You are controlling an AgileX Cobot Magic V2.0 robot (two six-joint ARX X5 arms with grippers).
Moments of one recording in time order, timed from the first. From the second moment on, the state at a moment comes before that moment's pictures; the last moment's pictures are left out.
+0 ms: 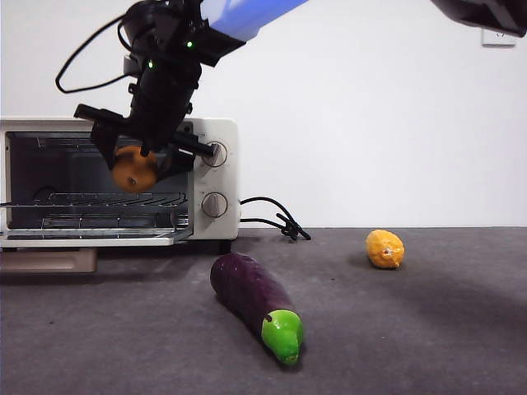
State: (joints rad) left arm -0.65 0.45 1.21 -1.32 -0.29 -0.18; right arm 0.81 2.60 2.53 -0.48 0.18 0.37
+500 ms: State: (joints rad) left arm -0.65 0.49 1.21 -1.32 -0.29 -0.17; right arm 0.80 2.60 2.53 -0.45 0.19 0.39
